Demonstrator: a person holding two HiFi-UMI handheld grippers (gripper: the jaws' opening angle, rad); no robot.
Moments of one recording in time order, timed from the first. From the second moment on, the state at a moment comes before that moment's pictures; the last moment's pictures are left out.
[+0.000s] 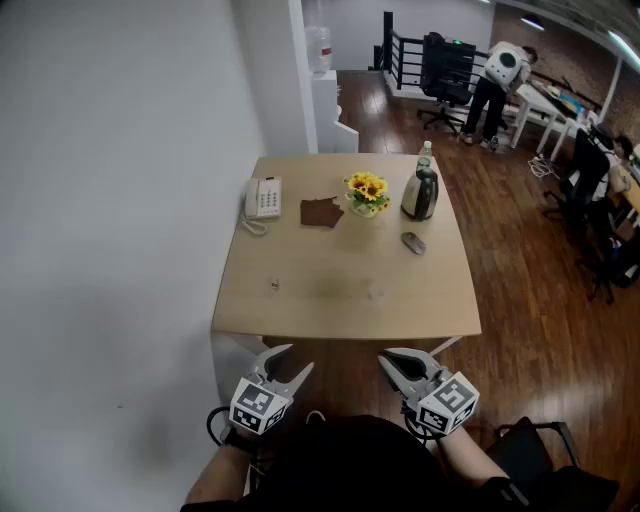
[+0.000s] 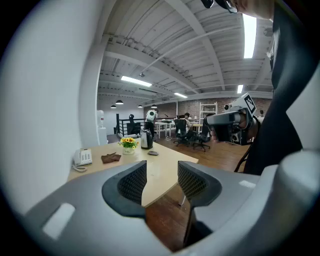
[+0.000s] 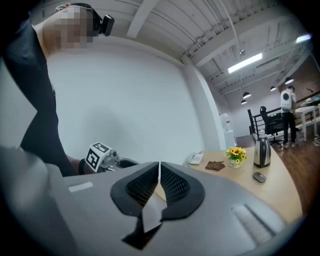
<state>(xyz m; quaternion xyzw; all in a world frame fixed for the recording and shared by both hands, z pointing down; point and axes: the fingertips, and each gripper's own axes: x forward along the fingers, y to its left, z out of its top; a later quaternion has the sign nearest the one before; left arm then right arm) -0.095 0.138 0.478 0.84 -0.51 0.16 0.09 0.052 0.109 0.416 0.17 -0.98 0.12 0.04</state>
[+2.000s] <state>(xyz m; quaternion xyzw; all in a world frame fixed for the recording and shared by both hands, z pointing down) -0.339 -0.136 0.748 0.72 -0.52 0.36 0.28 -0.092 -0.127 0.486 0.22 -0.94 0.23 0.11</state>
